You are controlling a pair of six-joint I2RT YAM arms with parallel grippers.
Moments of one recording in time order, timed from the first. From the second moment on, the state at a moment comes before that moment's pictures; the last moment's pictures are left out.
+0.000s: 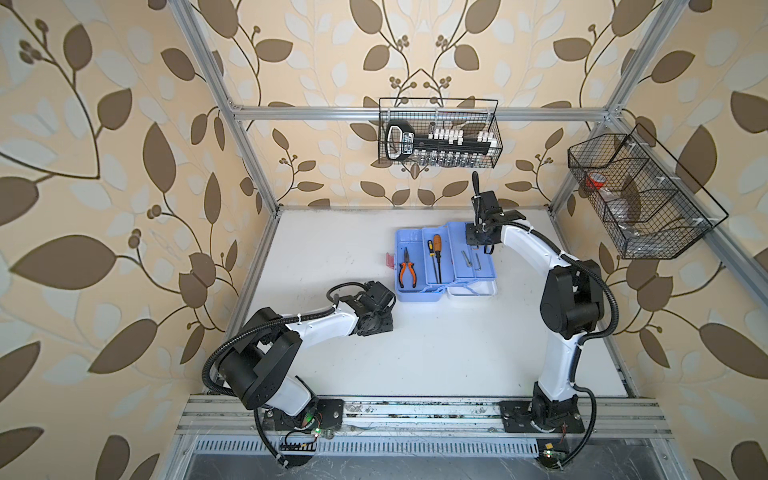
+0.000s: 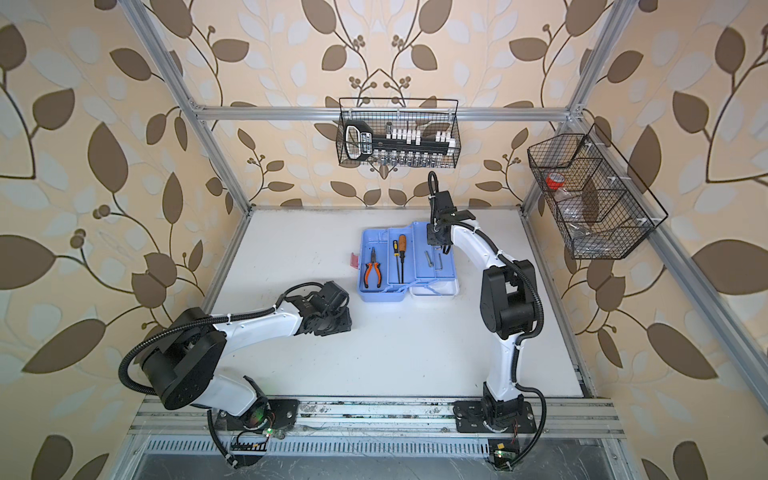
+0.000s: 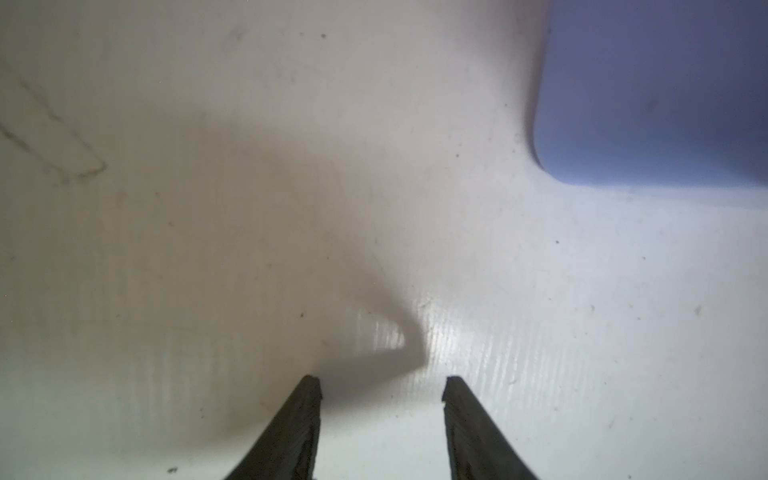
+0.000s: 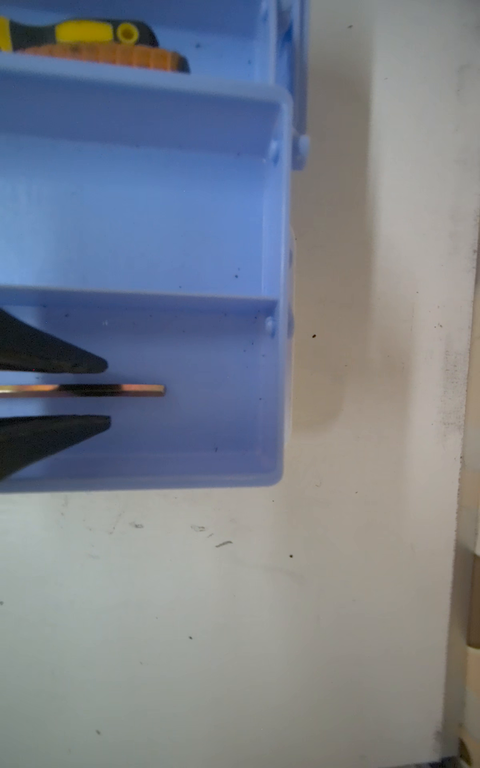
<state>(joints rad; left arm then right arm) -0.67 1.49 0.72 -0.37 -0.03 -0.84 0.23 2.00 1.71 -0.72 0.22 0.19</state>
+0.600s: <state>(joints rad) -0.64 1.29 0.74 -0.44 -0.06 -0.84 0.22 1.30 1.15 -0.54 0.18 0.37</state>
